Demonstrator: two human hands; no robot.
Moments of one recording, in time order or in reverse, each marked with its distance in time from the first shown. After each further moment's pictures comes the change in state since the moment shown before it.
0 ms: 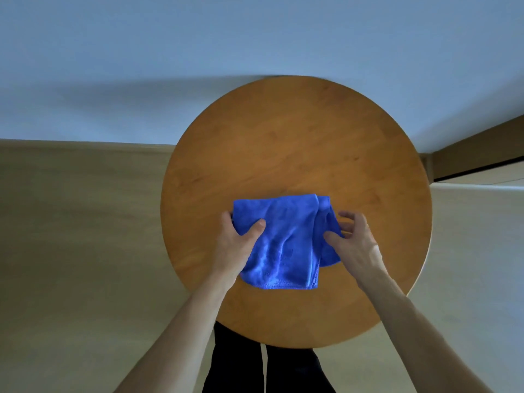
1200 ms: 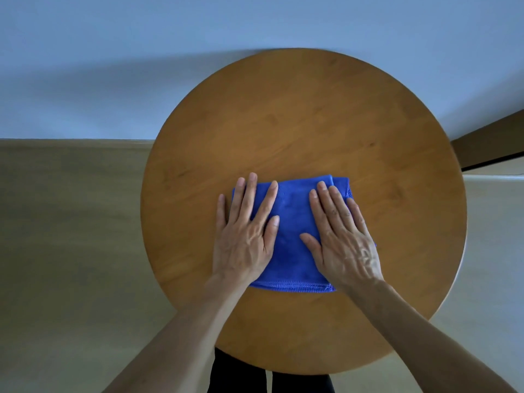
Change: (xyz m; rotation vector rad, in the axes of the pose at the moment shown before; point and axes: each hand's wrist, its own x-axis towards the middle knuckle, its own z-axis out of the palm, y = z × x) left_hand 0.048 -0.053 0.026 1.186 0.185 0.804; right_hand 0.051 0.057 0.052 -0.997 0.272 -0.932
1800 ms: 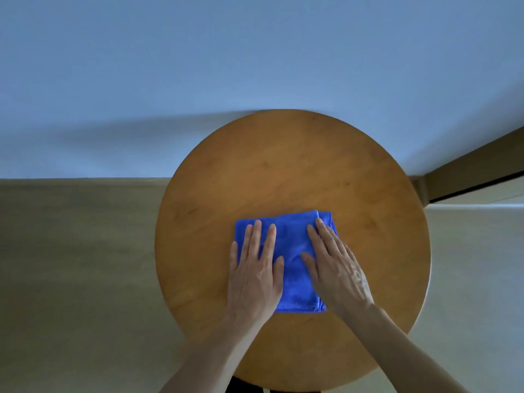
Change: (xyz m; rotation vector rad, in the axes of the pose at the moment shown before) left_hand -0.014 0.036 -0.047 -0.140 -0.224 -0.105; right_hand 0.003 -0.013 -0.058 0.283 -0.211 0.243
